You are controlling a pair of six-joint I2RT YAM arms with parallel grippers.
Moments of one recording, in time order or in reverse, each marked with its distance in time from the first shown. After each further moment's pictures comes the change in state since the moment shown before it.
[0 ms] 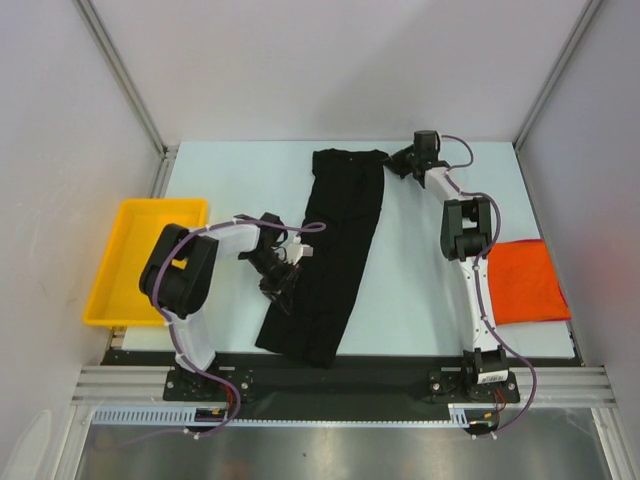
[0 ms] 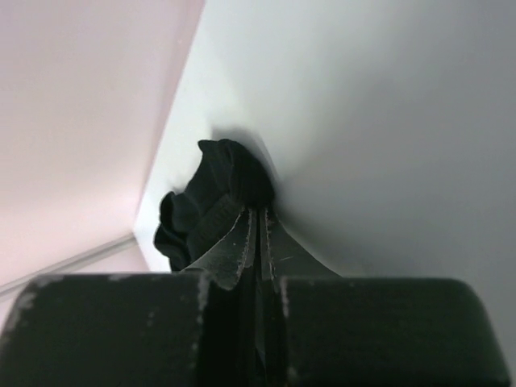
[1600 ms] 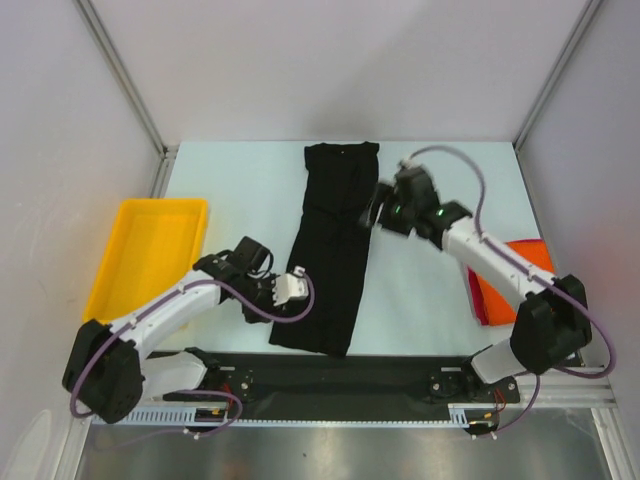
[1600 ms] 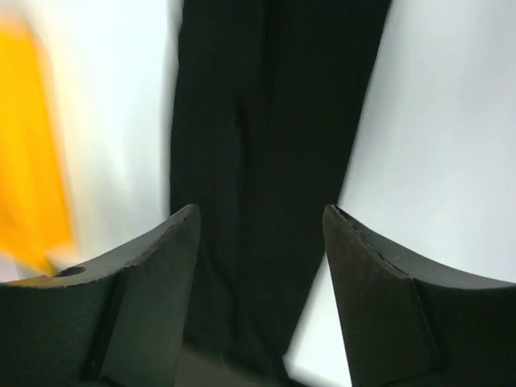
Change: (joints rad) left arm -0.147 -0.649 -0.311 0.071 -0.229 0.576; right arm 0.338 -1.243 -1.084 -0.253 0.212 -0.480
